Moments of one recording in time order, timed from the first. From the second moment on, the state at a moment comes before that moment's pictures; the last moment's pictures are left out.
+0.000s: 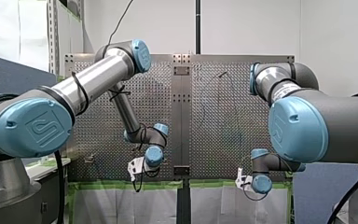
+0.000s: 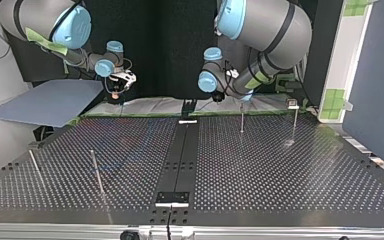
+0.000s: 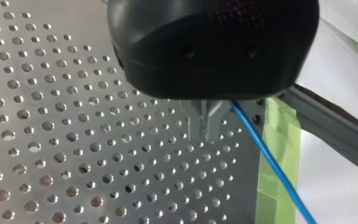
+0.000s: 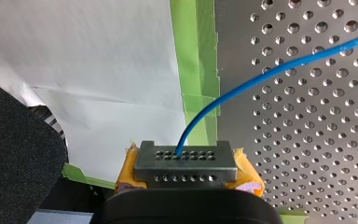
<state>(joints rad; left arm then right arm) -0.42 -2.57 -1.52 -2.72 -2.06 -2.04 1.77 -0.36 1.48 -0.75 1.63 1.67</state>
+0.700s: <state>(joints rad) -0.46 -2.50 -1.68 -2.61 -2.11 -2.03 1.77 -0.36 1.48 -0.75 1.63 1.67</state>
